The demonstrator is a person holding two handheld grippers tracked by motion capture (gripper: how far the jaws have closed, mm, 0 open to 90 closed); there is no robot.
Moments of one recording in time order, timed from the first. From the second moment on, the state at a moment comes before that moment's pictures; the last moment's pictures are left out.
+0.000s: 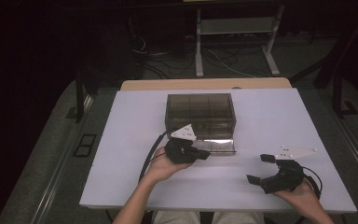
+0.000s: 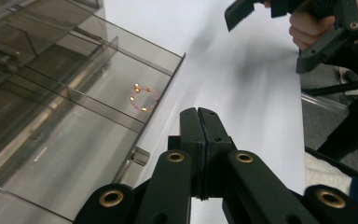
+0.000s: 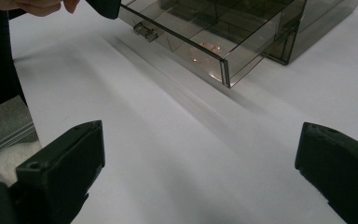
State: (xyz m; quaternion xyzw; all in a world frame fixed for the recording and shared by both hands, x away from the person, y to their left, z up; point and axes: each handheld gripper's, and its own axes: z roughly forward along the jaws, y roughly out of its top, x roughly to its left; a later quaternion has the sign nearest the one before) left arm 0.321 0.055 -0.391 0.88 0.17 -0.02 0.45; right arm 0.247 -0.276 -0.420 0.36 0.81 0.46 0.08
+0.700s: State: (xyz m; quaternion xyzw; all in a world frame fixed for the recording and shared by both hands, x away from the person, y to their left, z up) left arm 0.314 0.045 -0.416 0.90 0.17 -0.01 0.41; right arm 0.247 -0.275 -0.420 0.36 0.81 0.46 0.08
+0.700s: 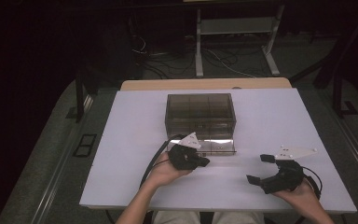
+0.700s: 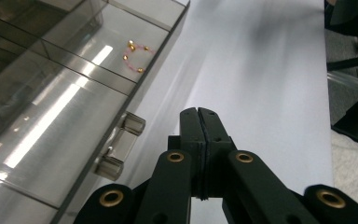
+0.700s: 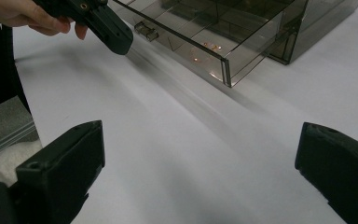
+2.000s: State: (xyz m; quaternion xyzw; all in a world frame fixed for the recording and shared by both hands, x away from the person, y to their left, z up) left arm 0.324 0.045 -0.434 0.91 0.19 0.03 0.37; right arm 0.247 -0.274 -0.420 0.36 0.81 0.46 0.07
